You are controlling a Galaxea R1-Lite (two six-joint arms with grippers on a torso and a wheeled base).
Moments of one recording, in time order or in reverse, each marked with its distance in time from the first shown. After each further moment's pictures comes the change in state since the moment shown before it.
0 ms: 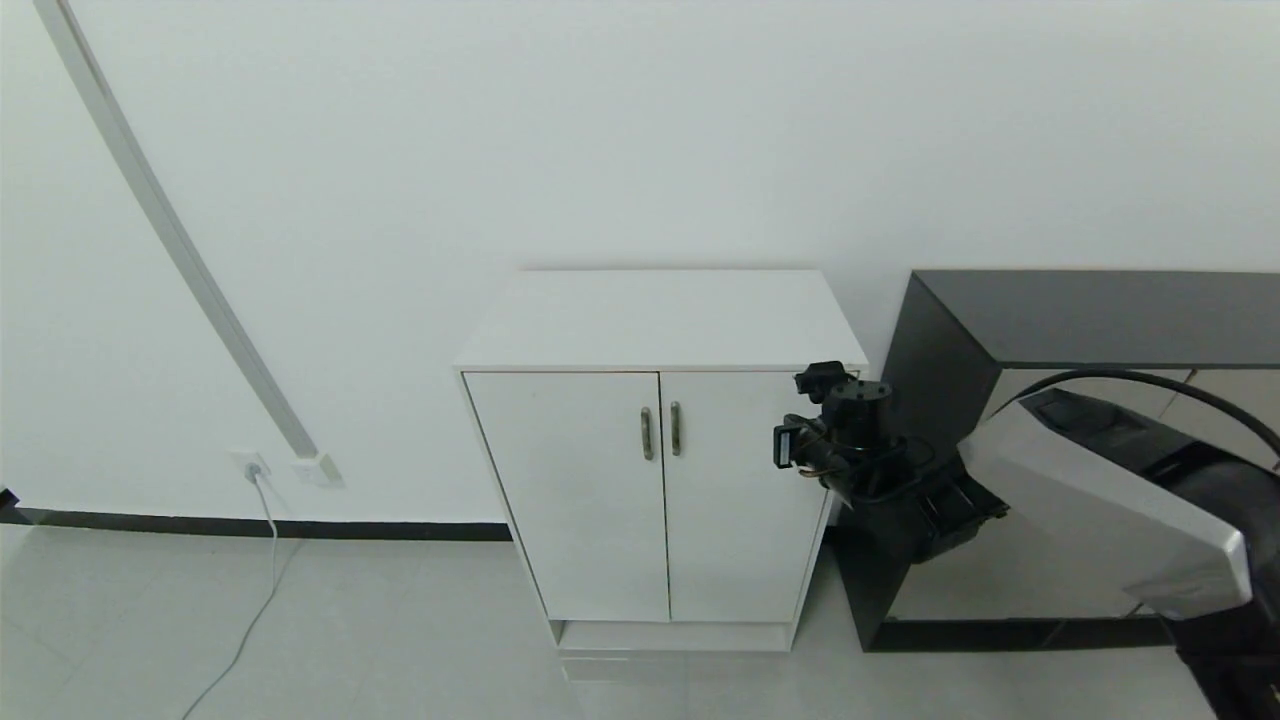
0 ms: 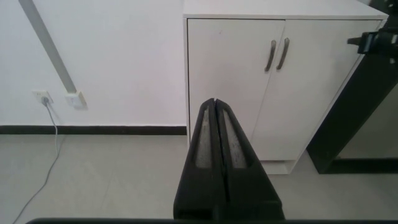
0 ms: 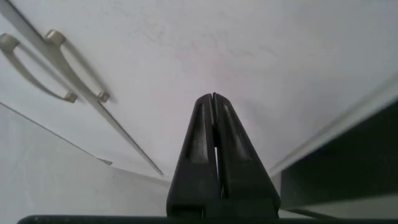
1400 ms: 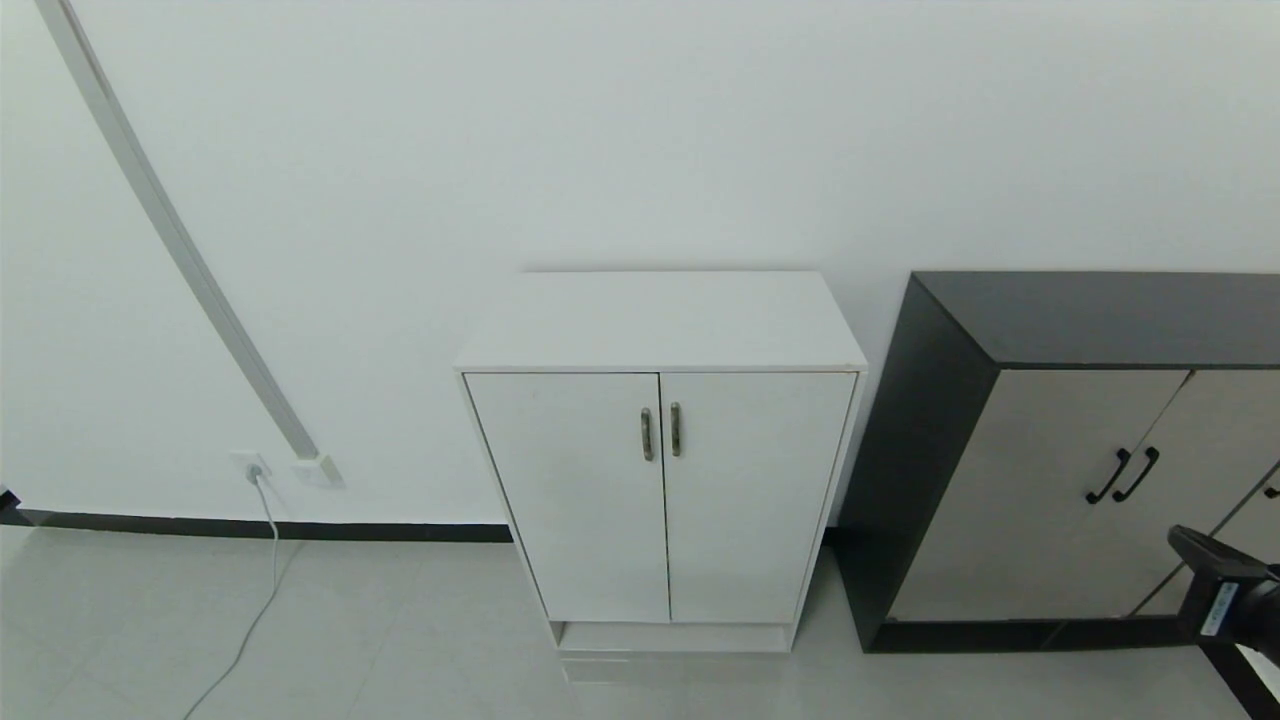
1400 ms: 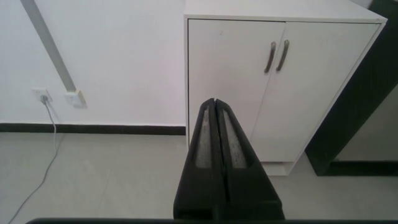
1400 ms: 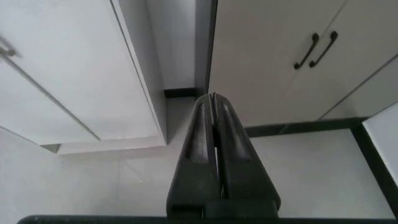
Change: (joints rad) left arm 0.000 0.000 0.000 0.000 0.006 -0.014; right arm -0.387 -1.061 1.354 -0.282 0.049 -0.049
